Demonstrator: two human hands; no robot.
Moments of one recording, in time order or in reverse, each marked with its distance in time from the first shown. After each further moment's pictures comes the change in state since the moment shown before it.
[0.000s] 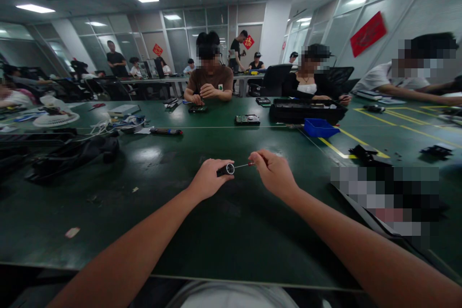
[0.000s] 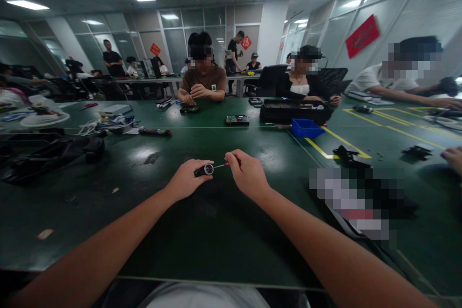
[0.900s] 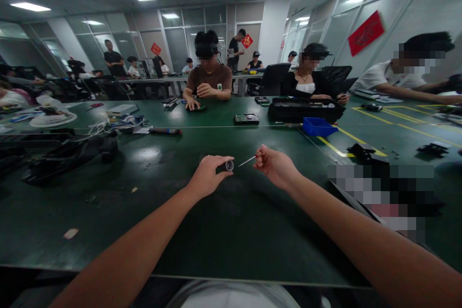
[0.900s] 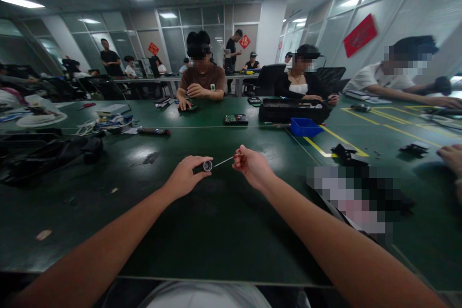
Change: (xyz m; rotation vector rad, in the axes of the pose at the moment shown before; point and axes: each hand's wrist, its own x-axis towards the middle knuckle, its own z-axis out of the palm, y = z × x) left_hand 0.001 0.000 -0.005 -0.015 0.008 0.048; right_hand 0.021 0.032 0.008 1.079 -0.044 0.642
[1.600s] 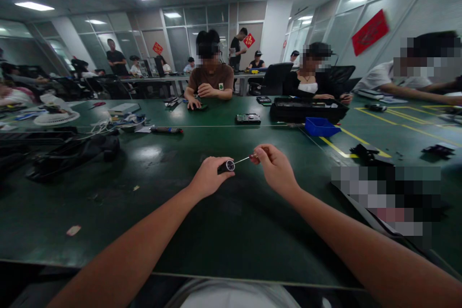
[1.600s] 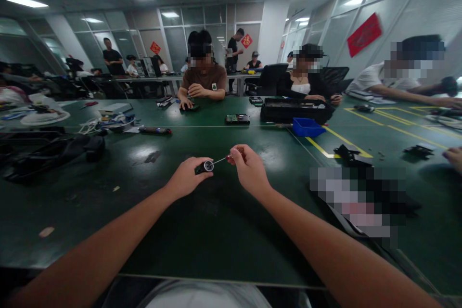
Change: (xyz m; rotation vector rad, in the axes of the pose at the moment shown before) left_hand 0.002 0.001 0.004 0.024 0.007 -0.082; right_hand -0.025 -0.001 0.015 -0.684 0.052 -0.567
